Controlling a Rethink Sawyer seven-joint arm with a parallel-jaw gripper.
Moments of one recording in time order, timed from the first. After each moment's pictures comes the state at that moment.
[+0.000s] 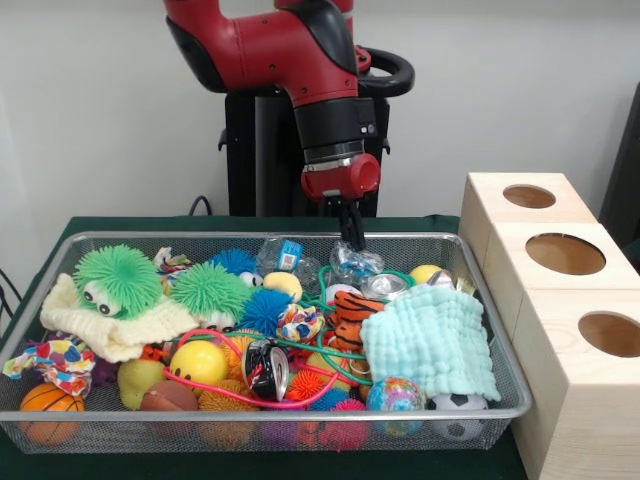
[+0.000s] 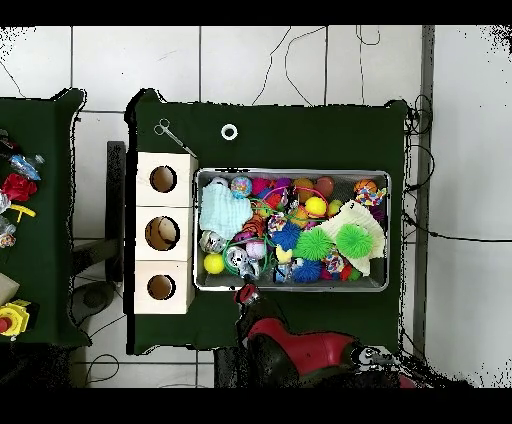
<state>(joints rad) -0.54 -0.47 0.08 2.21 -0.59 -0.54 2.62</state>
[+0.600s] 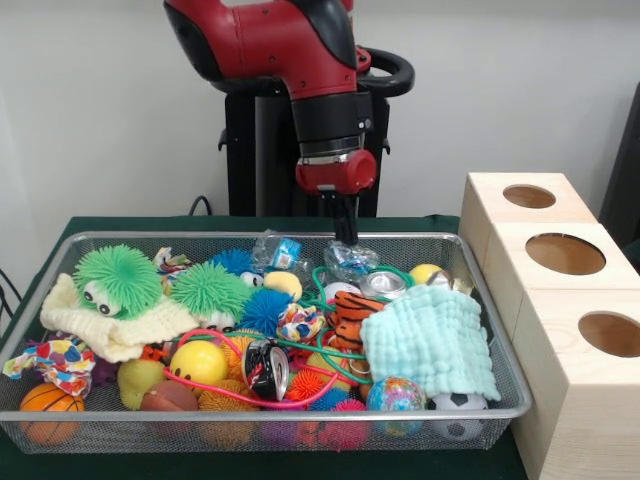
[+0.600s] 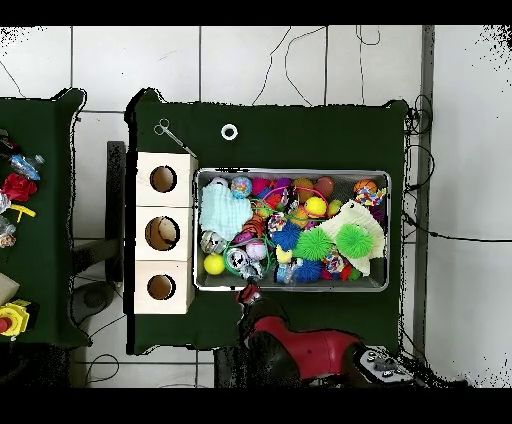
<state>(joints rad) -0.52 -0.56 0.08 2.22 -0.58 -0.39 2.62</state>
